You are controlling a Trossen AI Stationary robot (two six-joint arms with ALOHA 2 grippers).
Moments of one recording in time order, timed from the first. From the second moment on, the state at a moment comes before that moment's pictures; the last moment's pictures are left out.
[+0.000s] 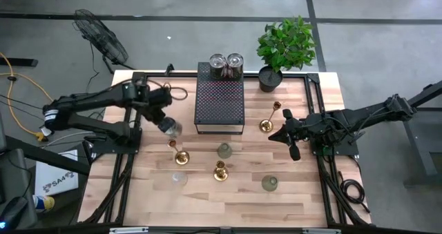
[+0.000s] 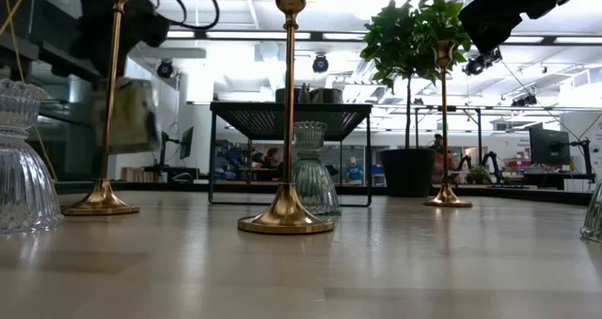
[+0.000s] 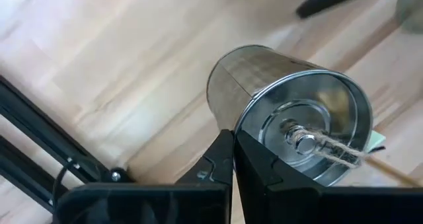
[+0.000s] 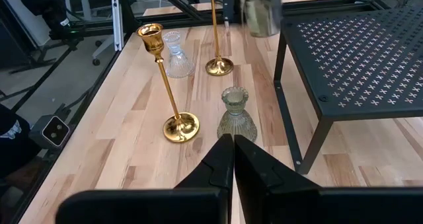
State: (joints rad) left arm 0.26 1.06 1.04 -1.28 -0.02 -0.60; right arm 0.24 0.72 0.57 -0.26 0.13 0.21
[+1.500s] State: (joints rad) left arm 0.47 1.79 1.96 -1.29 -0.01 -0.20; right arm 0.24 0.72 0.57 -0.26 0.13 0.21
